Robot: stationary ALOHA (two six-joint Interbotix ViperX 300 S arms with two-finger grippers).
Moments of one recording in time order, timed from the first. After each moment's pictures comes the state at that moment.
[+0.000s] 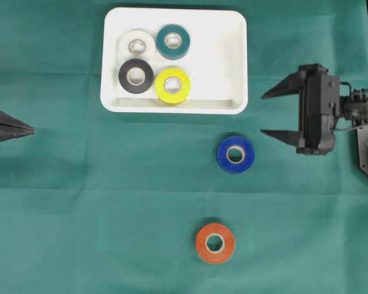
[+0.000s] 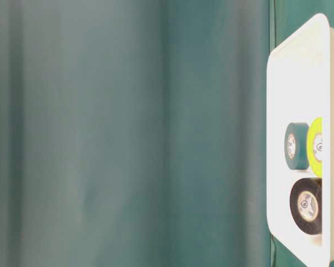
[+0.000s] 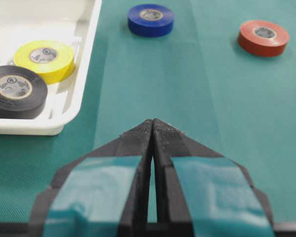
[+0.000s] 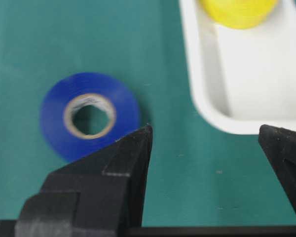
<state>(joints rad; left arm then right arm) -0.03 -1.36 1.58 -0.03 -0.10 -0.02 -0.16 -0.47 1.18 -0.50 -0.12 0.50</state>
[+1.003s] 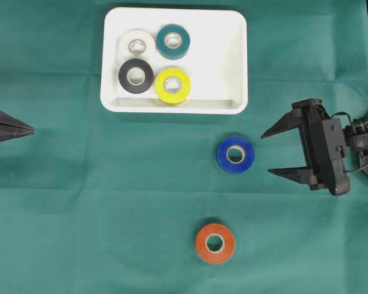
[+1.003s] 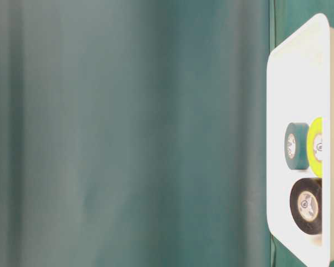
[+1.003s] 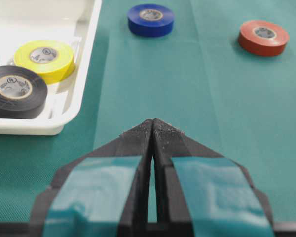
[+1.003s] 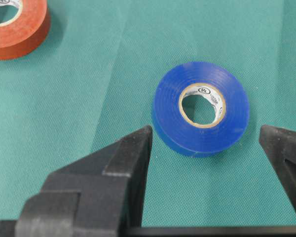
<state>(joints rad) -0.03 -1.36 1.58 -0.03 -0.10 -0.02 0.06 -0.46 1.20 -0.50 -0.12 0.50</state>
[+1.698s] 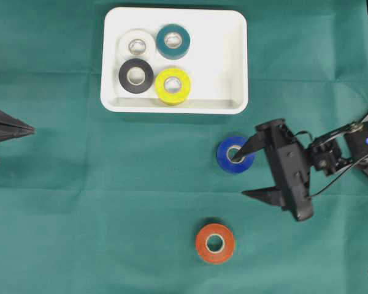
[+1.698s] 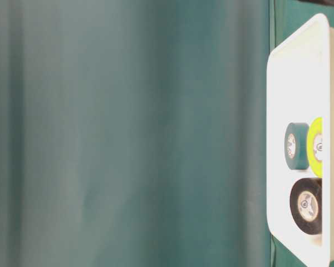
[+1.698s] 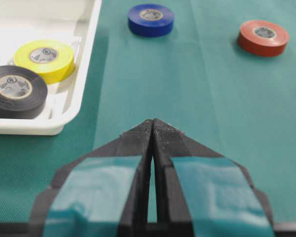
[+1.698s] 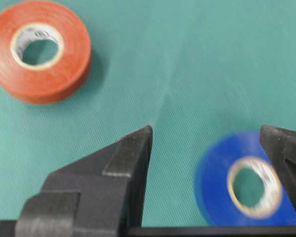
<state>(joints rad) -0.03 -1.36 1.58 -0.03 -0.10 -0.02 0.17 -0.19 1.00 -0.50 -0.15 0.49</state>
